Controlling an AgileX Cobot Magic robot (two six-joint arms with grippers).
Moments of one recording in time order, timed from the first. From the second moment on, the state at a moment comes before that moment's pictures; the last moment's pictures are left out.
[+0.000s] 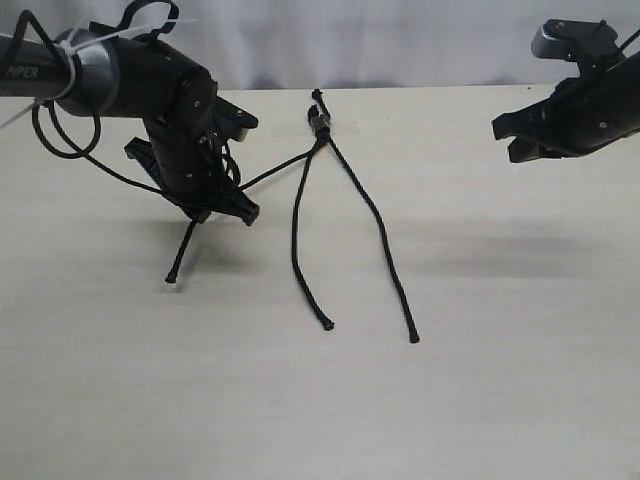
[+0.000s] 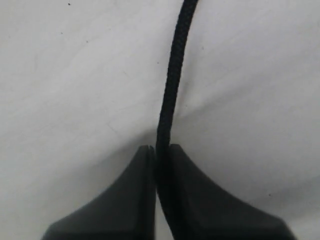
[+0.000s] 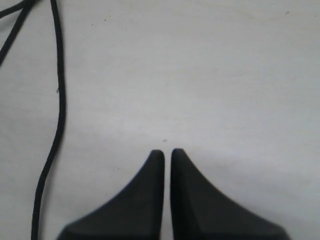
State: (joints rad) left arm -0.32 2.16 -1.49 0.23 0.81 -0.10; right arm -0.06 1.79 -1.22 0.48 0.63 -0.53
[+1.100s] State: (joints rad) left arm -0.18 1.29 -1.01 0.19 0.25 0.02; right arm 0.56 1.90 -1.30 0.30 0.63 -0.29
